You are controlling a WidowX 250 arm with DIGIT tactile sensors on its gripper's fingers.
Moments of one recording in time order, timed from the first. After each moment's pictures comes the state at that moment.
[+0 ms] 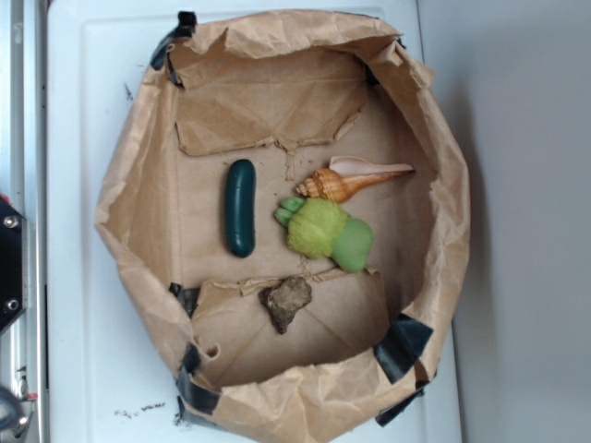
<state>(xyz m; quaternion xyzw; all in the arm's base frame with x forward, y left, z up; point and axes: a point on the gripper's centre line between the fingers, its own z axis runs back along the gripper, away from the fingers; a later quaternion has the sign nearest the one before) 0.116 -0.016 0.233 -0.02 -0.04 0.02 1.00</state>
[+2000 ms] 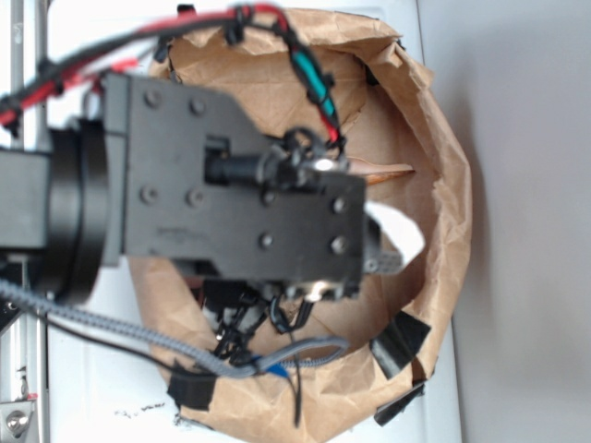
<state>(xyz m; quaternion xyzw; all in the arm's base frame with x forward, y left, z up) 0.237 -0.012 0.088 0.02 0.07 -0.13 0.99</state>
